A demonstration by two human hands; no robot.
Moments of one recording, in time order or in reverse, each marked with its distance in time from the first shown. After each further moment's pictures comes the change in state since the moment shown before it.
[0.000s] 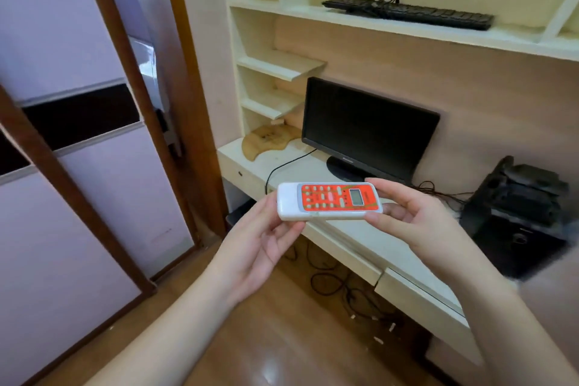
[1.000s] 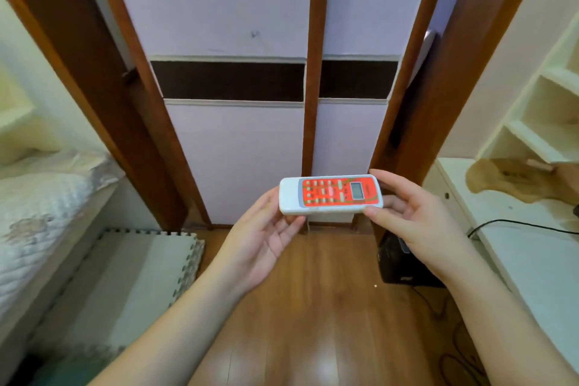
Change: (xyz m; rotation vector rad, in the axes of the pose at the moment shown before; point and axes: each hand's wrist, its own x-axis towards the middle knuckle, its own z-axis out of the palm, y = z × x) left_hand -0.157 0.082 -0.142 -0.159 0.736 0.595; right_hand 0.088 -0.083 0.263 0.080 -0.757 -0.368
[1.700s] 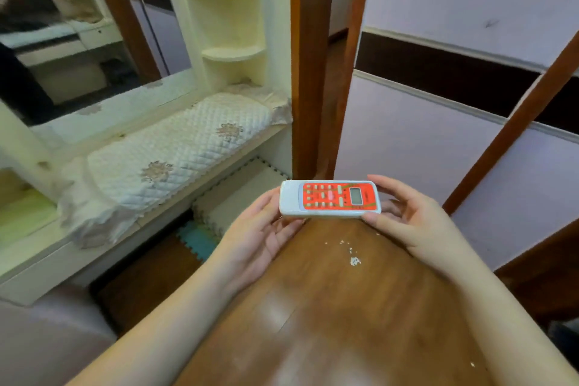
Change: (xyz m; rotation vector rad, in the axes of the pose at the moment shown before) left_hand -0.158 0.030 -0.118 -0.071 0.523 0.390; right_hand 0.021 -0.034 0.169 0.060 -0.726 -0.197
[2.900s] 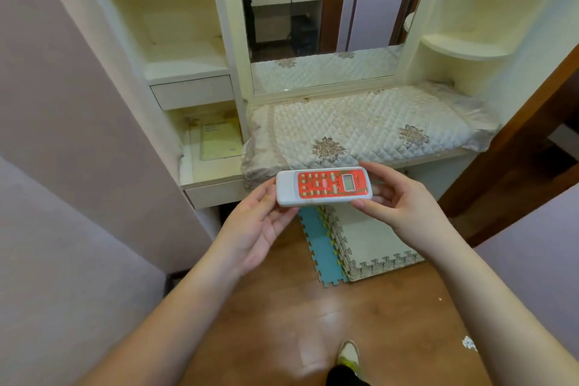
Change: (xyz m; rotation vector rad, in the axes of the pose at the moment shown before) left_hand -0.063 0.135 -0.294 -0.296 0.482 0.382; right_hand 0.173 -0.083 0.344 0.001 -0.577 -0.234
